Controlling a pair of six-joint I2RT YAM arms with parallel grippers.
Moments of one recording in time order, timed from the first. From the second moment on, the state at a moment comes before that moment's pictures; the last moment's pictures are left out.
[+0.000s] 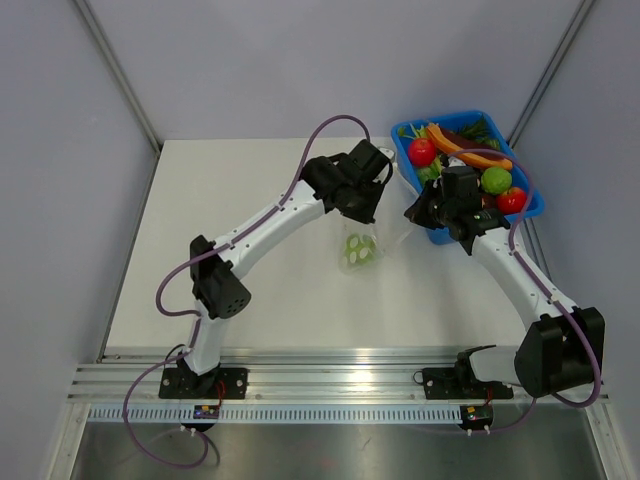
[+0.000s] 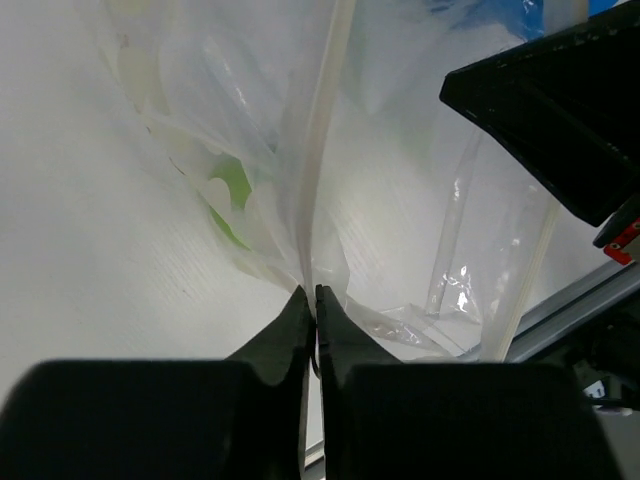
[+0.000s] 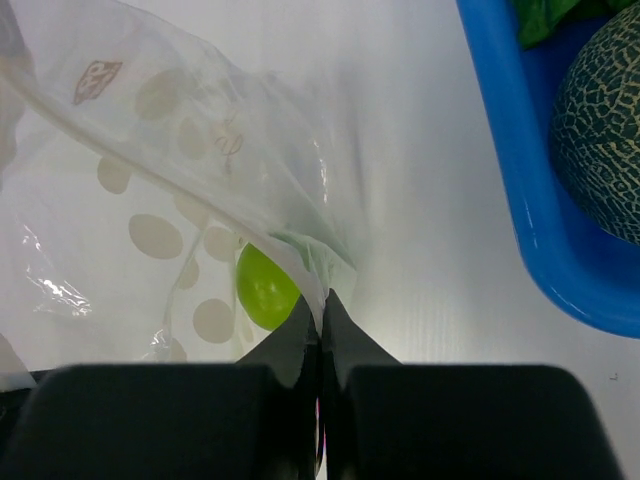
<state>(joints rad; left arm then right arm) -0.87 2.05 2.21 -1.08 -0.06 -0.39 0.24 1.31 1.06 -0.39 -0.10 0.52</state>
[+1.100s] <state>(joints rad) -0.79 2.05 2.29 -1.14 -0.16 -0.39 0.07 1.25 1.19 -0.47 0.01 0.37</state>
